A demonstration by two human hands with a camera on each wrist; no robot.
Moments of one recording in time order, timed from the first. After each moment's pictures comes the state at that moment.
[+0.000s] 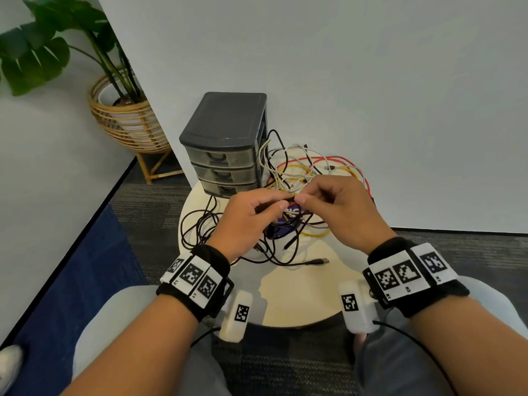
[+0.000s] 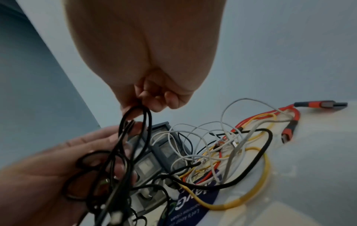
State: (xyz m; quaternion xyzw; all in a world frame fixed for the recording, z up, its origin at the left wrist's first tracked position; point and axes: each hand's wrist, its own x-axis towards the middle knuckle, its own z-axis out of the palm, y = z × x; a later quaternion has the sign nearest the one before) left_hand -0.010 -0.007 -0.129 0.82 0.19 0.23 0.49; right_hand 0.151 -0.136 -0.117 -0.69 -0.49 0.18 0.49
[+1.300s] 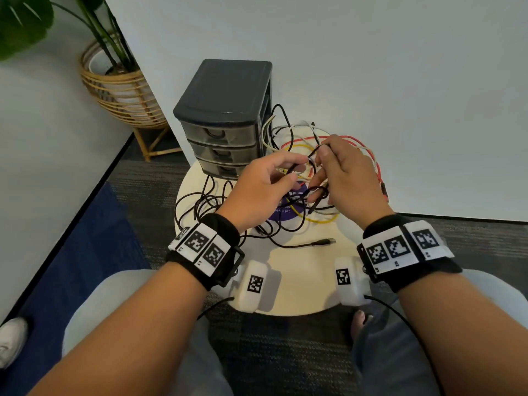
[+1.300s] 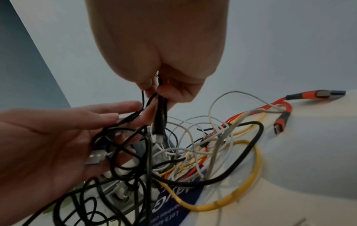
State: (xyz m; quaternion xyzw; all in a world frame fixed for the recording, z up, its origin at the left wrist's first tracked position) left_hand 0.020 -0.001 -0.124 0.79 0.22 0.19 0.54; right_hand 0.163 -0.111 -0.127 -0.76 -0.39 0.19 0.49
